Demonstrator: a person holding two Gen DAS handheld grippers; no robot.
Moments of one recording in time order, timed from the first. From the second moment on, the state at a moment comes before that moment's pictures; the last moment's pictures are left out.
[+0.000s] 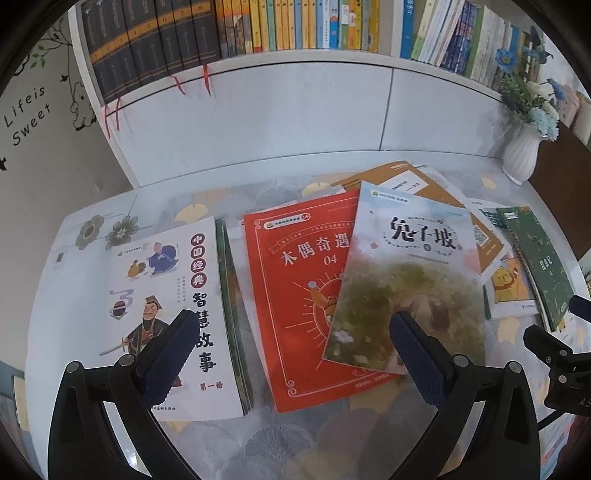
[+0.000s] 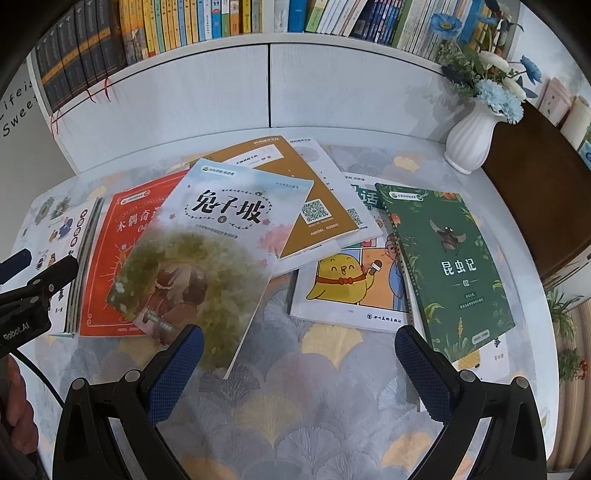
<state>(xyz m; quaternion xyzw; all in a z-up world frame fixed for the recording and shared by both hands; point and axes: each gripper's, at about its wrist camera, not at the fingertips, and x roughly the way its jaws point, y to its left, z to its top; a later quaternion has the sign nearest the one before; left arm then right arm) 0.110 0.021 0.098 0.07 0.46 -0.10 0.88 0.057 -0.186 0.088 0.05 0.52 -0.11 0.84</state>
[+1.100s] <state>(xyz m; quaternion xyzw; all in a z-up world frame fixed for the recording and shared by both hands) 0.188 0.006 0.047 0.00 0.52 -0.21 0.83 0.116 -0.196 0.039 0.10 0.55 -0.08 0.83</state>
